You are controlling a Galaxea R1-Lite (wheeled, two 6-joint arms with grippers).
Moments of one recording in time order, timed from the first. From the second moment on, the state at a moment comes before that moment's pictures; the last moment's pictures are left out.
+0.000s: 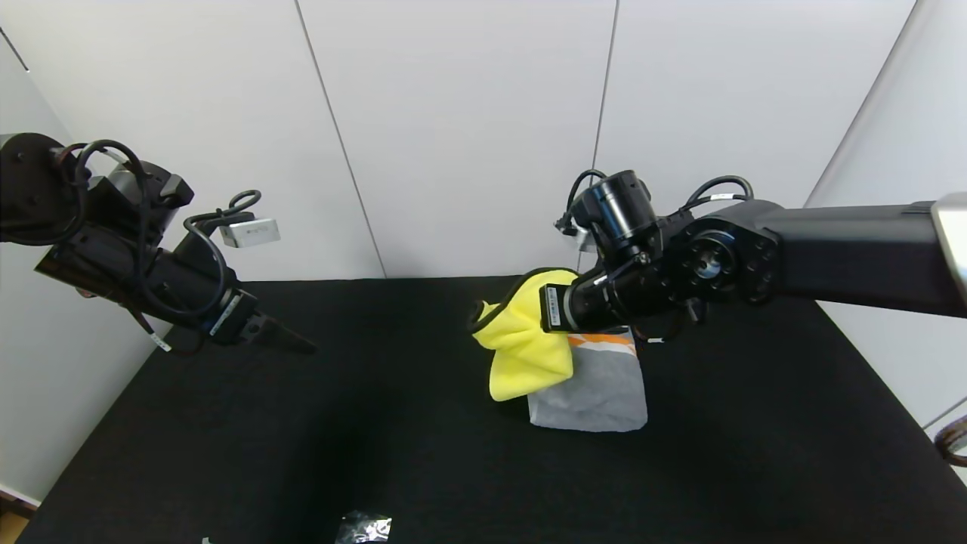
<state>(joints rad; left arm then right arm) 0.13 1.96 -1.76 0.95 -0.54 0.60 0.59 2.17 -1.86 0.42 0.07 0.40</state>
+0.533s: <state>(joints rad) 0.13 1.96 -1.76 0.95 -0.54 0.60 0.54 2.10 -1.70 0.41 0.11 0.40</state>
